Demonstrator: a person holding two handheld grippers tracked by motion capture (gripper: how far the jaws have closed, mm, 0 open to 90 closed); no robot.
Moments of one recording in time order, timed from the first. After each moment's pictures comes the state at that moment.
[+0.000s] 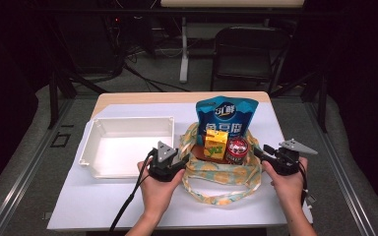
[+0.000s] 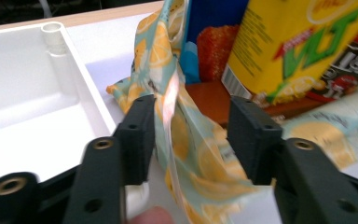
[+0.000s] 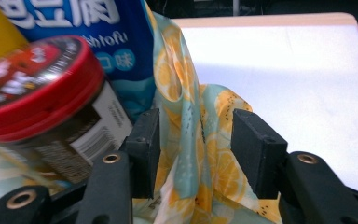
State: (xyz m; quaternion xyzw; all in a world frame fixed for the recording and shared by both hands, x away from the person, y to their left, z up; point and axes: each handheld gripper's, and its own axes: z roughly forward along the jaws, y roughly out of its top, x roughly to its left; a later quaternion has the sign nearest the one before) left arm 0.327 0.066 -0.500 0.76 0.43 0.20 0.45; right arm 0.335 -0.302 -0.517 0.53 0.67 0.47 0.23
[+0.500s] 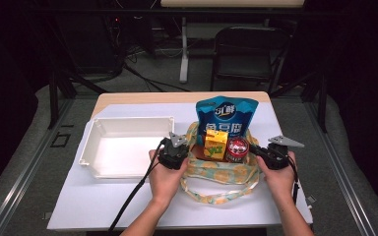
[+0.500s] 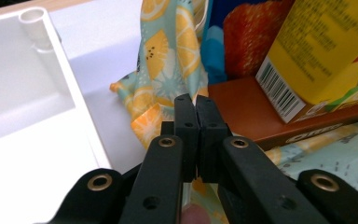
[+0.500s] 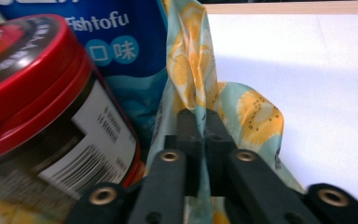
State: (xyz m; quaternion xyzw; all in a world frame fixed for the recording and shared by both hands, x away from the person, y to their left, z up) left arm 0.362 0.044 -0.511 0.78 0.44 0.21 0.38; right arm 0.361 -0.287 -0.530 0.52 0.69 0.46 0.21
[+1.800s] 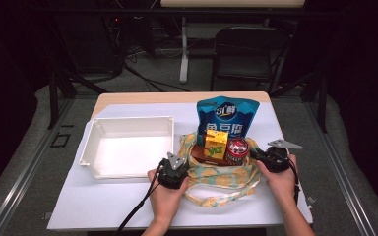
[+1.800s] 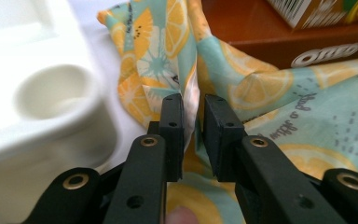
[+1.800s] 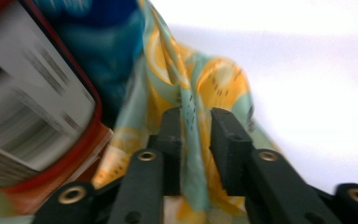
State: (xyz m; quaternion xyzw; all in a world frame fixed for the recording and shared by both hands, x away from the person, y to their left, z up) left arm 0.322 0.052 -0.558 0.76 0.47 0.21 0.40; right arm 0.360 -0.298 -0.546 0.53 0.71 0.43 0.20
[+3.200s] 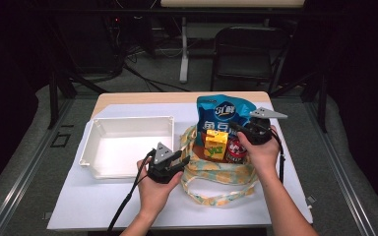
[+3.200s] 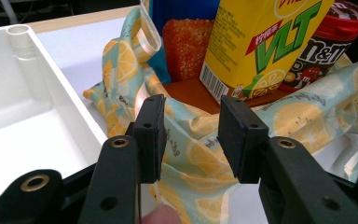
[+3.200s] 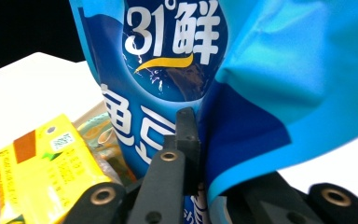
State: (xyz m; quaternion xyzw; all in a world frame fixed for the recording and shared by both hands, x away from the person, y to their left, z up) left arm 0.320 0.076 -0.506 0.76 0.39 0.17 0.48; right arm 0.400 -0.229 -0.456 0.42 0.72 0.51 0.20
